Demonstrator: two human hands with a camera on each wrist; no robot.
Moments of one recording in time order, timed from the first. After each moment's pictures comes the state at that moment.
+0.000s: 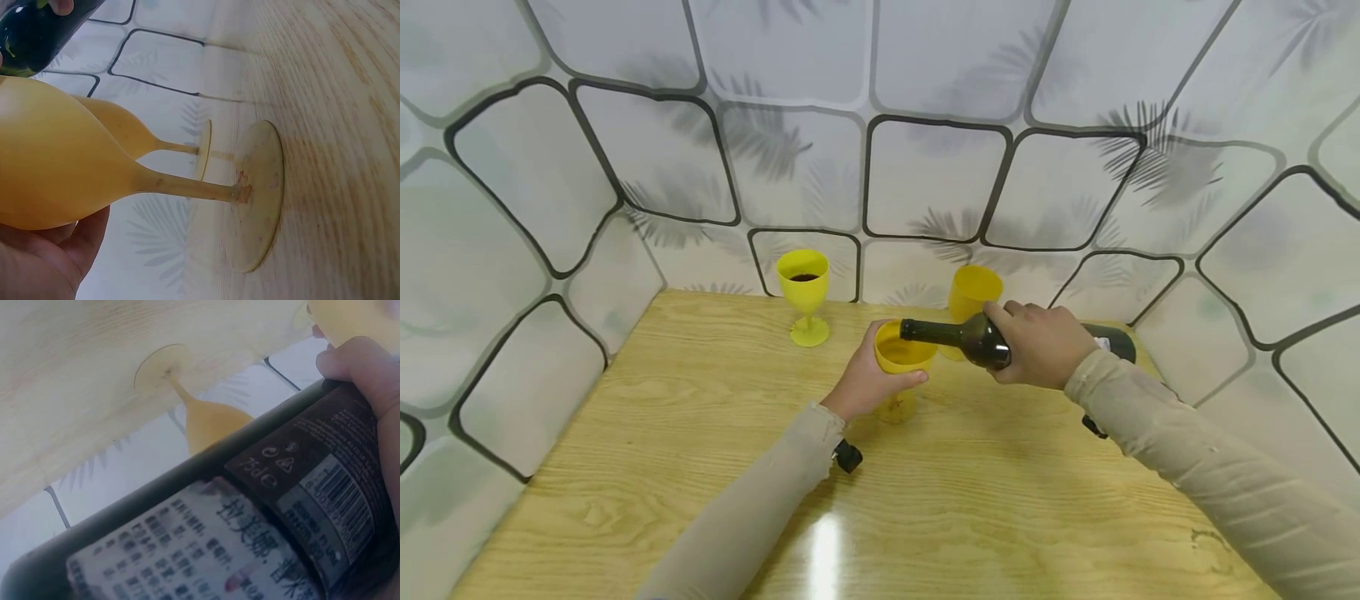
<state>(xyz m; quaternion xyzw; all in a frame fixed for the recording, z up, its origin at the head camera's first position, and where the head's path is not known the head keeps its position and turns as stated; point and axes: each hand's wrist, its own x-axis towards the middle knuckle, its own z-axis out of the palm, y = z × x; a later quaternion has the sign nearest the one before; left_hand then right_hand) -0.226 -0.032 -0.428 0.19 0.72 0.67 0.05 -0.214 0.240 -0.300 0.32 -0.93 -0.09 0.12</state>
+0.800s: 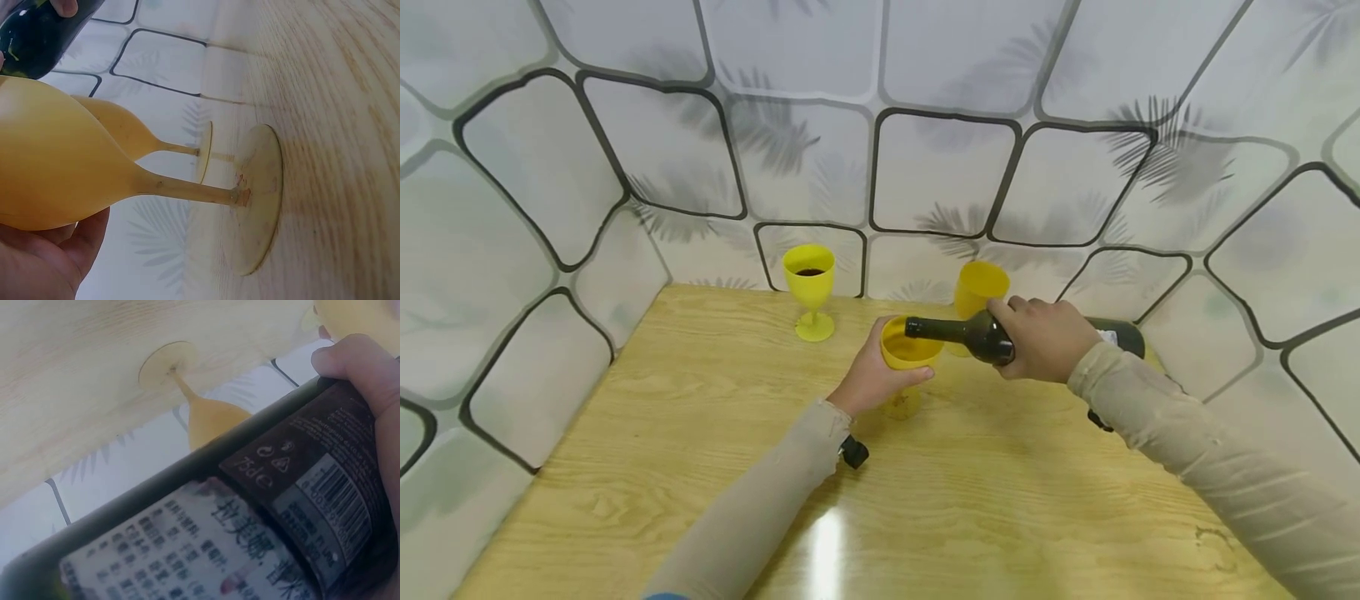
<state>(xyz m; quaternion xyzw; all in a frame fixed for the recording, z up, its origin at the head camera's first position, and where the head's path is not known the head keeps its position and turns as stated) -0.225 -0.032 -0.429 0.19 0.71 0.68 0.05 -0.214 0.232 -0.295 0.32 -0.93 -0.11 0.10</state>
